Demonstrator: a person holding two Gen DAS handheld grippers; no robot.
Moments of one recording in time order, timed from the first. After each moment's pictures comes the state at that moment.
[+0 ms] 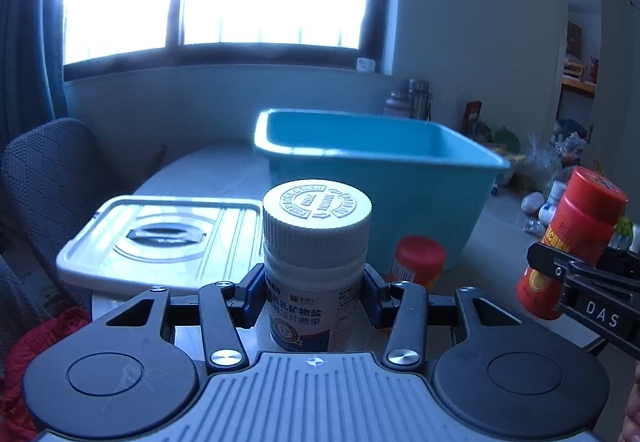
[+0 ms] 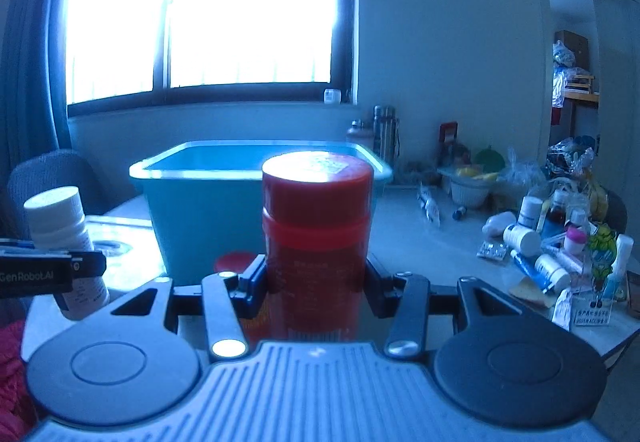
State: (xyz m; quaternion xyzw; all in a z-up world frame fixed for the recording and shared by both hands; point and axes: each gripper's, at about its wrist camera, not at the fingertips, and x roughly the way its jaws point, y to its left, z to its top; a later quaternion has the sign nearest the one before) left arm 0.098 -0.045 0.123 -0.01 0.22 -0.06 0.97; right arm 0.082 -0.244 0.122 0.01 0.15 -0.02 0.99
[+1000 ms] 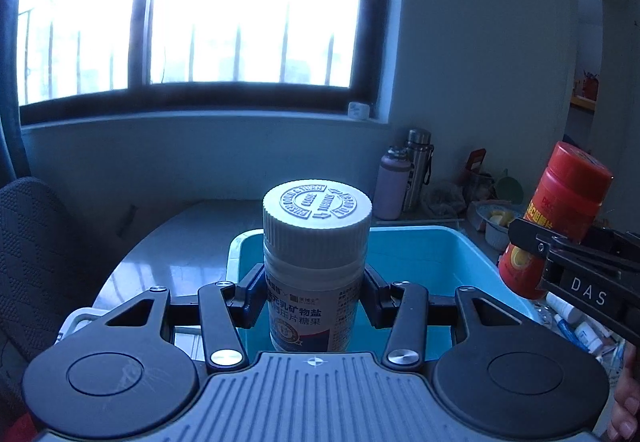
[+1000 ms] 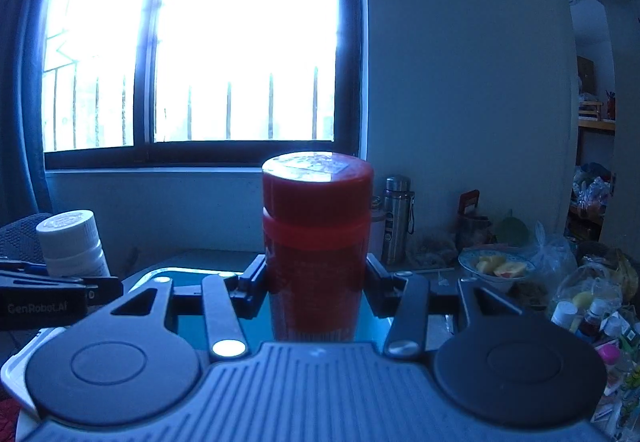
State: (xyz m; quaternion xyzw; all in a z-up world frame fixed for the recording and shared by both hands) left arm 0.277 -0.070 0.229 -0.01 0.22 -0.09 0.97; right arm 0.253 -0.249 0.214 0.01 0.12 -0.01 0.99
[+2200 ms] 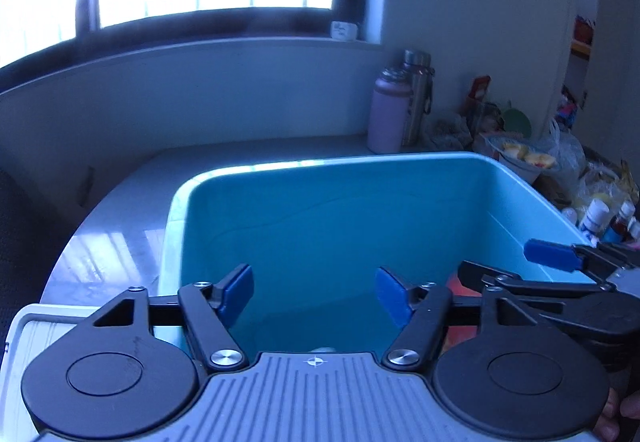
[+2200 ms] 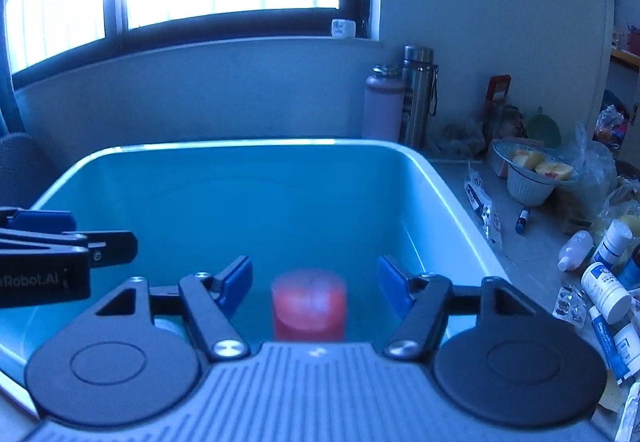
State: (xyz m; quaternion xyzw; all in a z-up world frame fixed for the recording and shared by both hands) left arm 0.376 -0.078 0.151 0.02 0.29 -0.13 0.95; right arm 0.335 -0.242 0.133 0.01 0.27 -0.01 0.96
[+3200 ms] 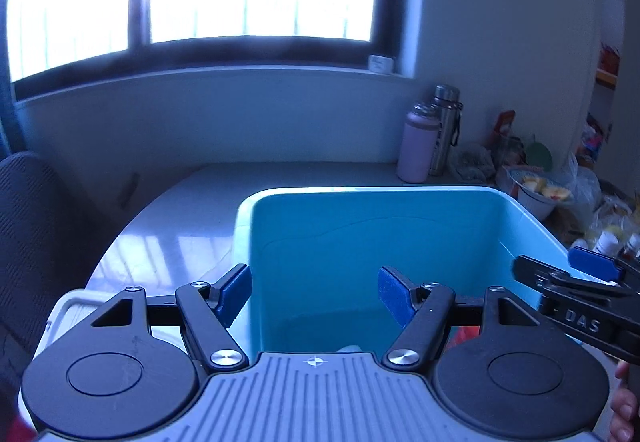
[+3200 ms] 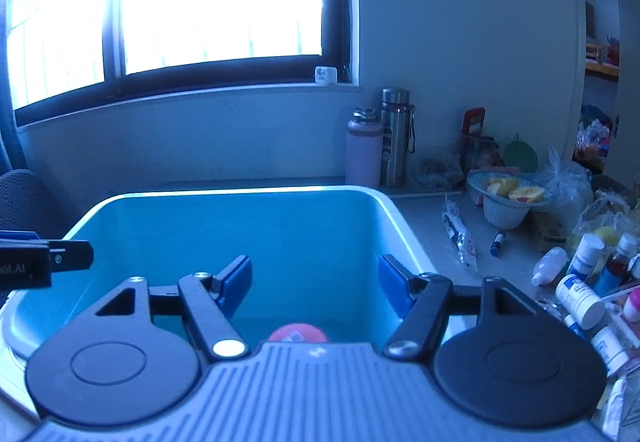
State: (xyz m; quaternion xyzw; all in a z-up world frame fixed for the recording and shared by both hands) left arm 0.322 -0.055 0.181 0.00 0.27 -0.07 0.96; right arm 0.289 -0.264 0.162 0.02 0.21 -0.03 0.98
